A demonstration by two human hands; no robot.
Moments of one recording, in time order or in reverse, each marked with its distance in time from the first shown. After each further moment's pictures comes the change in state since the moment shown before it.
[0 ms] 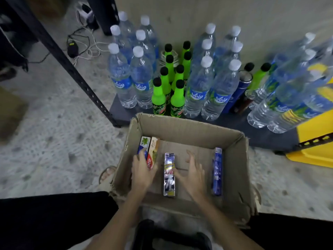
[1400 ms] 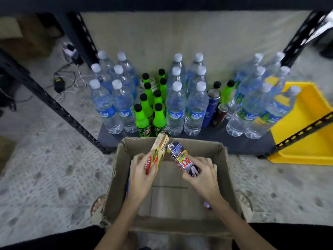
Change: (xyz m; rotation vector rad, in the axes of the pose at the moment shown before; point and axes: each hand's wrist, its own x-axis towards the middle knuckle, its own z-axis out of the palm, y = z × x) left_hand -0.004 0.073 -0.027 -0.150 0.089 0.514; right_hand 0.007 0.001 -0.093 0.081 0.320 -0.240
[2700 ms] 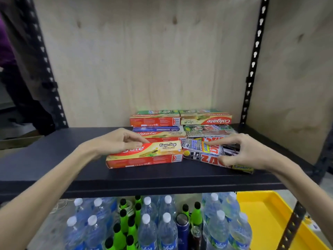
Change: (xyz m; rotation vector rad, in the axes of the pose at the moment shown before) left_hand 0.247 0.446 -0.236 0.147 -0.500 0.403; right_hand 0.209 -0.212 -0.477 -0.197 -0.099 -0.494
